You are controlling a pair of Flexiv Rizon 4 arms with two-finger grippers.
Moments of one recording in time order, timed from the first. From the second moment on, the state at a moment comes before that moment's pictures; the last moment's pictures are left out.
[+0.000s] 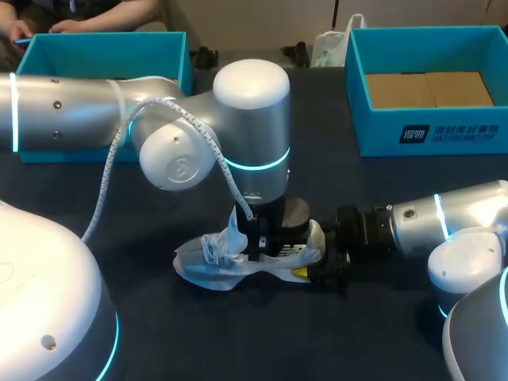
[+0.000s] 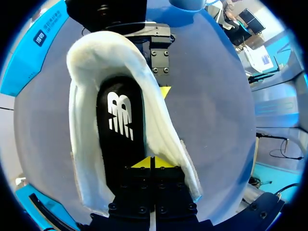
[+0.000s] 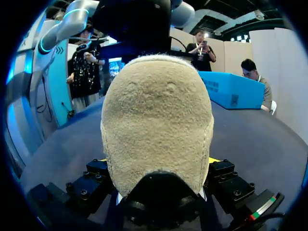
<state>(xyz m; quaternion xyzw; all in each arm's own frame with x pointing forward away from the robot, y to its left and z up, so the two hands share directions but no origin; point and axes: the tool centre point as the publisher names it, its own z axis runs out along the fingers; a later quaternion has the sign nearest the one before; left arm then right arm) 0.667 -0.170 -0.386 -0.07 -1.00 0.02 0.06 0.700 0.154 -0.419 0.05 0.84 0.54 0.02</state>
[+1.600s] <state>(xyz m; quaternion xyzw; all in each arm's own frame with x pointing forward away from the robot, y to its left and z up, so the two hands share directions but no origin) 0.715 -0.183 -0.402 0.00 -1.00 0.02 -0.05 0.705 0.152 -0.420 0.05 0.84 0.54 0.02</state>
